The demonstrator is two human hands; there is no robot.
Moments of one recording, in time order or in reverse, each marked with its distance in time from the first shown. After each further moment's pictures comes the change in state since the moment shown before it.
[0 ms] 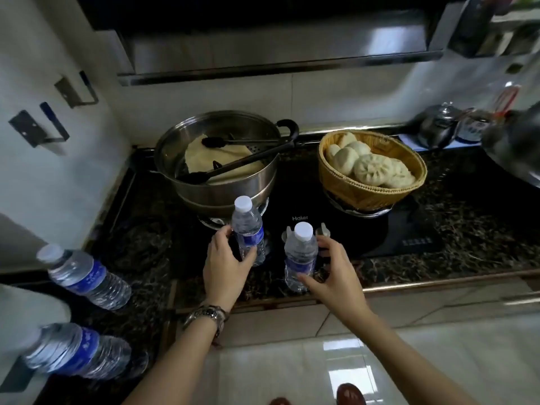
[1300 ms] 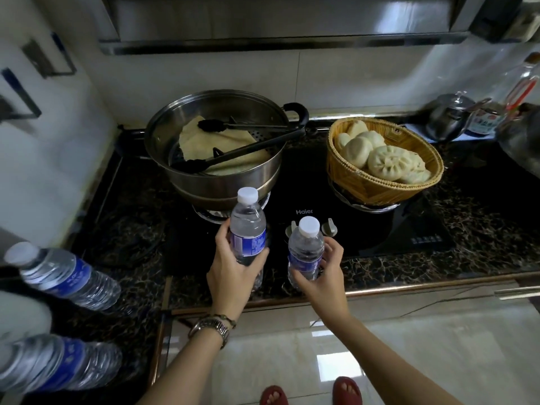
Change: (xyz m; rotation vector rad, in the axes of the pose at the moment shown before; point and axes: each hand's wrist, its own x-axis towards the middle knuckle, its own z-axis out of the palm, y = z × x) left_hand -0.004 -0.013 0.011 -0.268 -0.016 -0.049; right_hand 0.012 0.011 0.059 0.306 0.112 0.193
